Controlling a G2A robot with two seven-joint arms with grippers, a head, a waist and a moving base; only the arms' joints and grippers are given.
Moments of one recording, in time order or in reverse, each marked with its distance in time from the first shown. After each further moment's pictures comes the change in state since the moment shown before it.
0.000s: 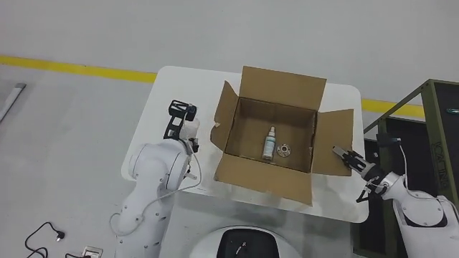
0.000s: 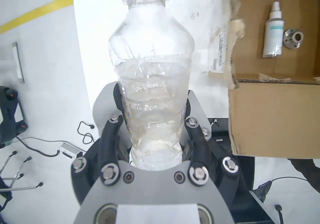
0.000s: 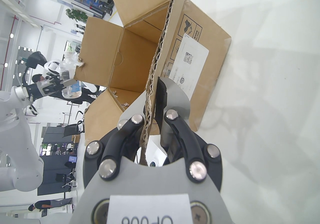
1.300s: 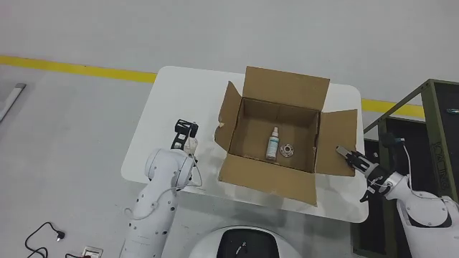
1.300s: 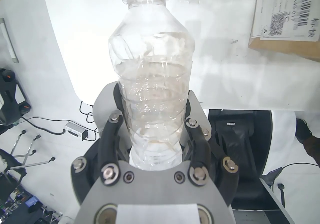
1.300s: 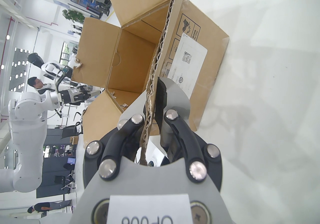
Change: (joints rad) left arm 0.006 0.013 -0.011 0.281 0.012 -0.008 0.094; right arm -0.002 0.017 0.005 0.009 0.003 0.016 -0.002
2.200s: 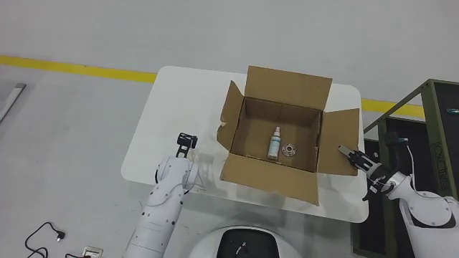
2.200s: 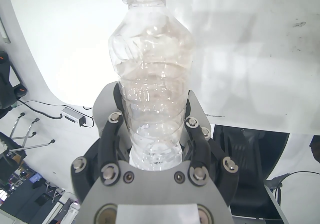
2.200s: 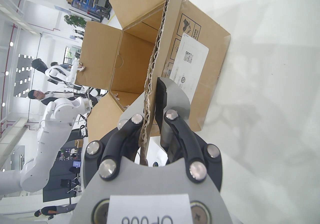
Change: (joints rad) left arm -0.069 -0.001 0.031 0.367 0.026 0.127 0.187; right arm -0.006 0.017 0.000 -0.008 0.042 0.025 0.004
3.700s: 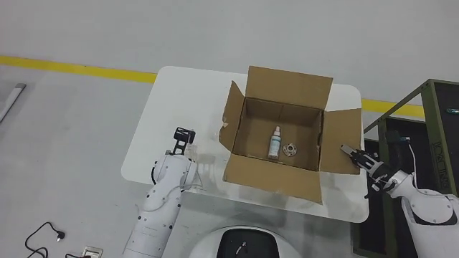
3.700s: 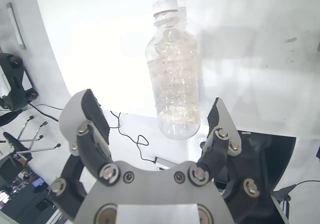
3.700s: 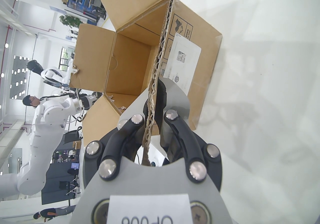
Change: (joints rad) left arm 0.053 0.015 -0.017 -0.182 0.035 -0.010 -0.029; right arm 0.030 0.023 -0.014 0.054 0.004 -0.004 -0.006
